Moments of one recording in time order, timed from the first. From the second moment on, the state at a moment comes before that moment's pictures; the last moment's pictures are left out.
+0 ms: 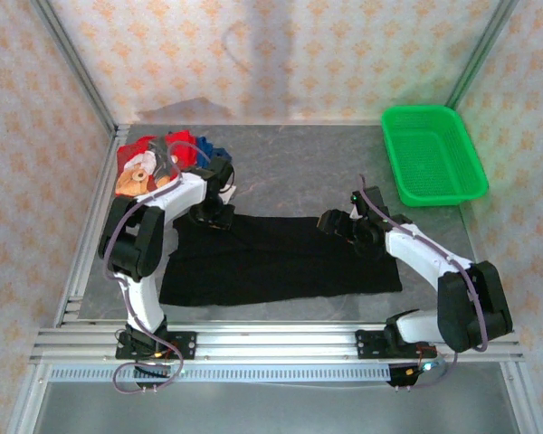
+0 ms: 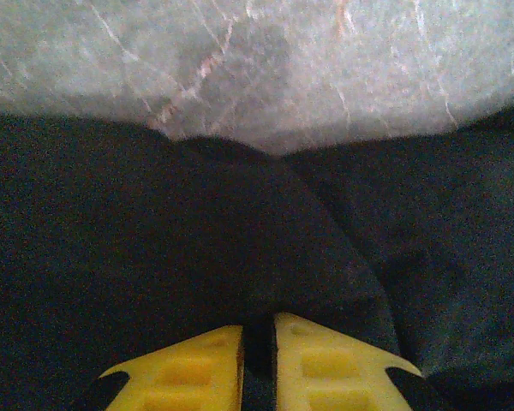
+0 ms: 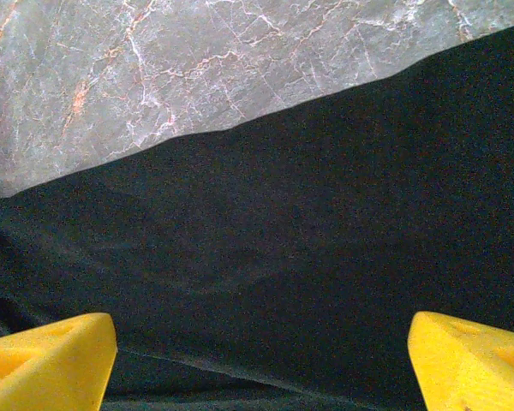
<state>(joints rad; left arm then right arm) -0.30 1.88 1.31 -0.89 0.07 -0.12 0.31 1.33 0.73 -0.39 -0.25 0.67</state>
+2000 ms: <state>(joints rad) -0.48 1.78 1.08 -0.84 -0.22 -0.91 0.28 1.71 1.00 -0.74 0.20 0.69</state>
